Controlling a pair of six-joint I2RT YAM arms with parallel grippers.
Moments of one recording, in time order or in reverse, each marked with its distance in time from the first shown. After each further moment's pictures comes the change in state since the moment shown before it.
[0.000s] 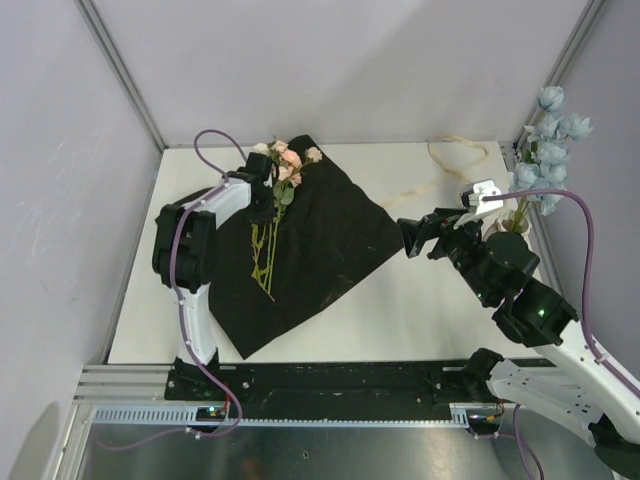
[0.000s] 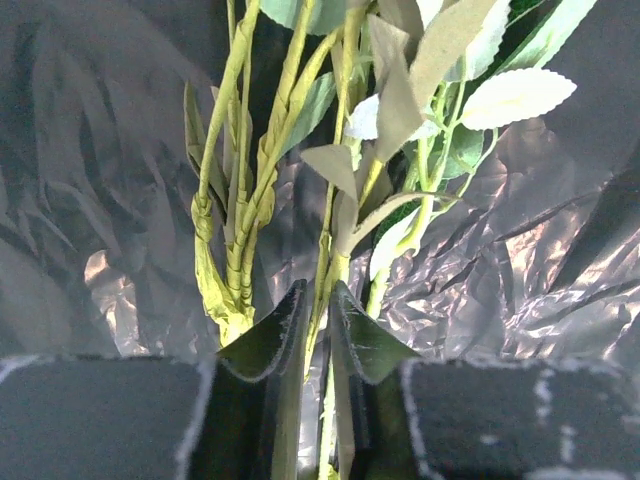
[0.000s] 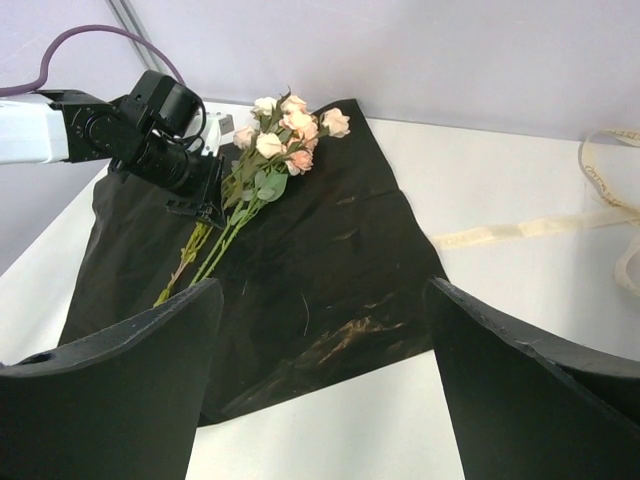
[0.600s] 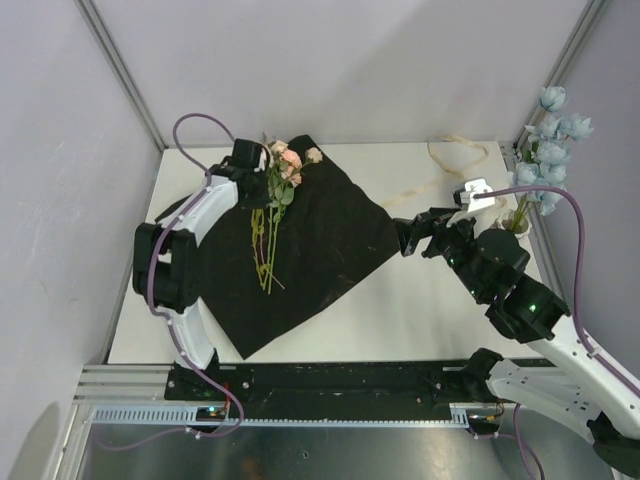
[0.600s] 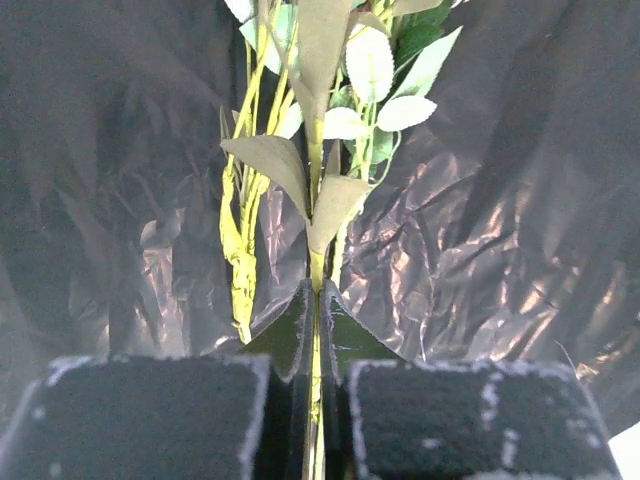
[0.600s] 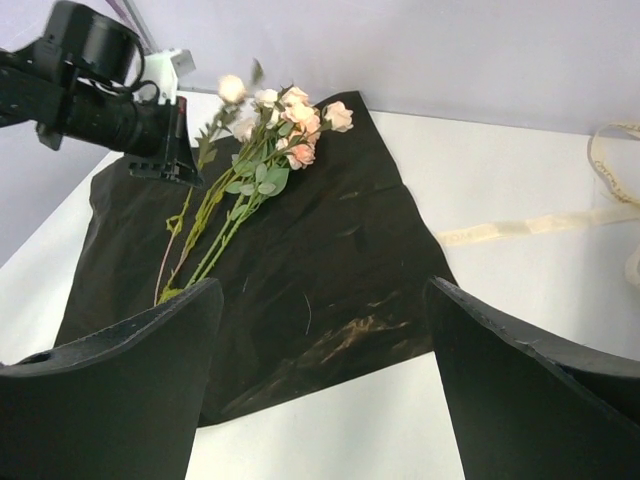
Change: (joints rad) left arm 0.002 -0.175 -0.017 -0.001 0.016 0.000; right arm 0.000 0.026 -0.010 0.020 -0.002 0.001
